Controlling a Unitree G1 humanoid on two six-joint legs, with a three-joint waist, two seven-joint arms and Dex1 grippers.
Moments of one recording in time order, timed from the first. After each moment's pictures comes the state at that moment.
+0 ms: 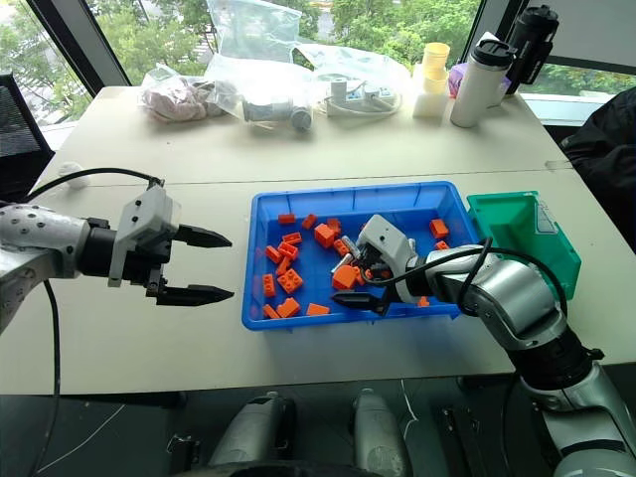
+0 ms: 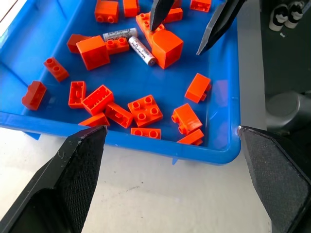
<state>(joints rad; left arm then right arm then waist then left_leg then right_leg) -0.43 1.08 0.00 -0.45 -0.66 0.80 -1.12 -0.49 -0.75 0.24 -0.38 0.58 1.06 0.72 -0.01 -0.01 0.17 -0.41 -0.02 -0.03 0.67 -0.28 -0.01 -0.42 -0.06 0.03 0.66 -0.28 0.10</state>
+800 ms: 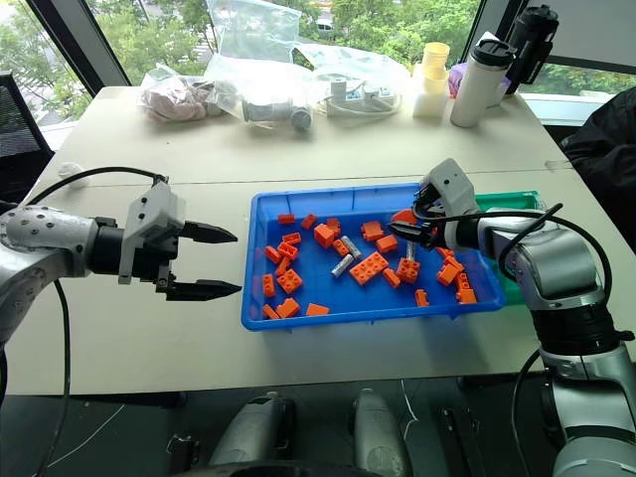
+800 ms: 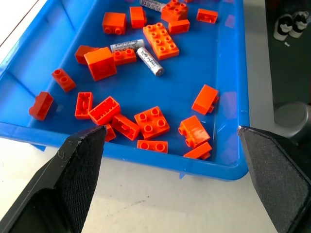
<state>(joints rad) -0.44 1.03 -0.01 -0.44 -0.65 0.80 -1.09 -0.56 -0.79 0.07 -0.09 0.40 0.90 0.69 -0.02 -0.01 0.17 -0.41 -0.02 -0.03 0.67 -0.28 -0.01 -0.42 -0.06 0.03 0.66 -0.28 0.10</state>
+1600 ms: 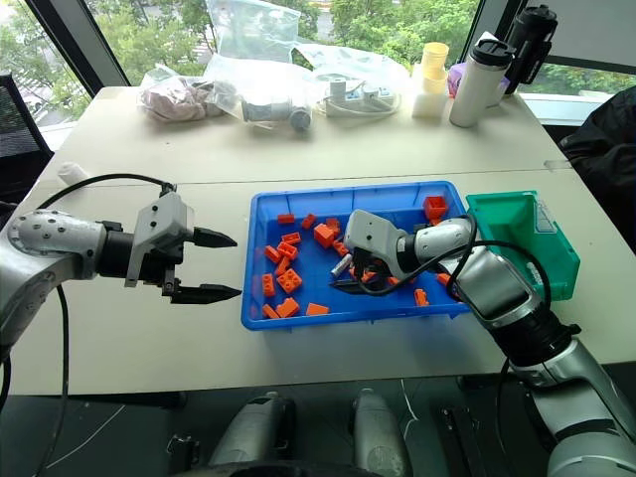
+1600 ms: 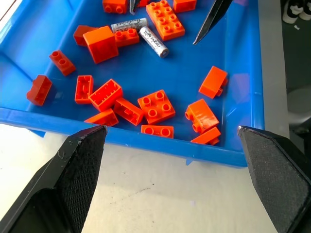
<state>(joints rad) -0.44 1.03 -0.05 -0.43 -0.58 0.78 -1.09 -0.62 -0.75 0.41 -0.14 0.20 0.48 1.04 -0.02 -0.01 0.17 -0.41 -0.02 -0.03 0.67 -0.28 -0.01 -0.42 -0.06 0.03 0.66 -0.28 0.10</state>
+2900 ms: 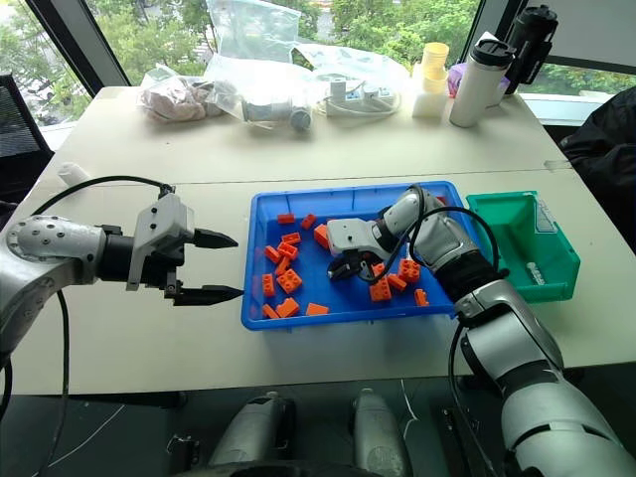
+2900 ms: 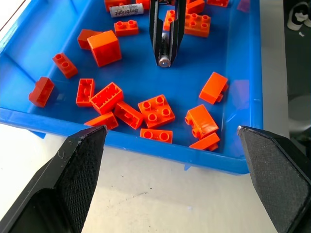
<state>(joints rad) -0.41 1.01 -0.02 -0.47 -0.60 0.80 -1.04 -0.87 -0.52 0.45 0.45 -0.04 0.08 1.45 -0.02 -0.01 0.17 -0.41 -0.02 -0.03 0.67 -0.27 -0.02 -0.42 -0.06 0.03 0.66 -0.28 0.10</state>
